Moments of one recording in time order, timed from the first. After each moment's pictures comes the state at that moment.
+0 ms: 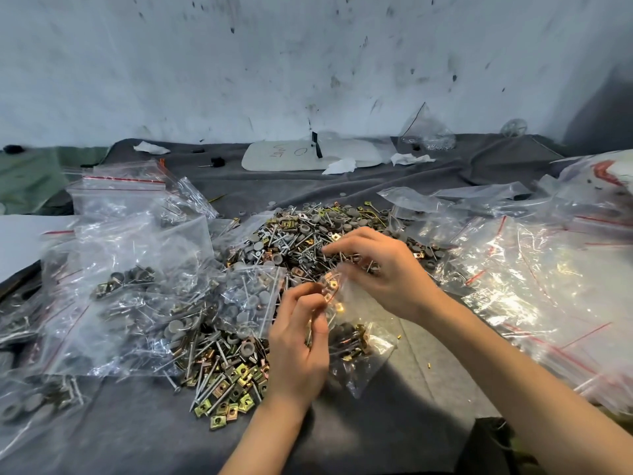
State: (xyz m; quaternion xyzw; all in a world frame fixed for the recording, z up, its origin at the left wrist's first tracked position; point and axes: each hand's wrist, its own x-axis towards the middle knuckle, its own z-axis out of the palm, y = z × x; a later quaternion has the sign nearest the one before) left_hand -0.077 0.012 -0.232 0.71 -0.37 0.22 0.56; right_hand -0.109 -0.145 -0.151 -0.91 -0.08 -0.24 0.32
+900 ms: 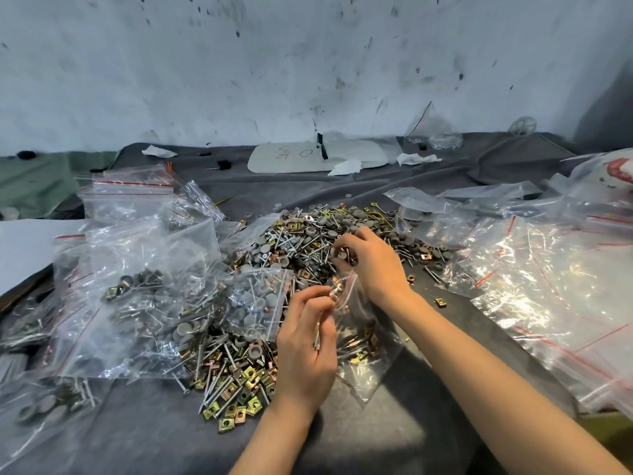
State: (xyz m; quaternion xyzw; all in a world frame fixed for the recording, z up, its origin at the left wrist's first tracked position) left_hand -0.078 0.010 -0.229 0.71 -0.37 0.21 0.55; right_hand -0.046 -0.152 -0.197 -0.94 0.11 -0.25 0.20
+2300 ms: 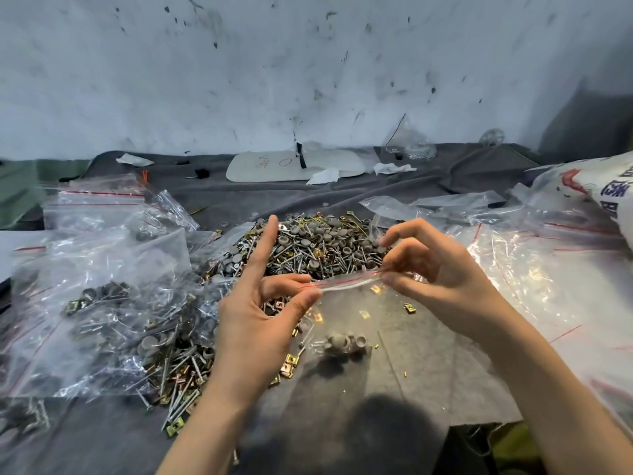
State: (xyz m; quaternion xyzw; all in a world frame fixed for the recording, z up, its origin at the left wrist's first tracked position) left_hand -0.079 0.020 -0.159 0.66 -0.34 0.04 0.67; right_hand -0.169 -0.190 -0.133 -0.80 -0.08 -0.24 0.54
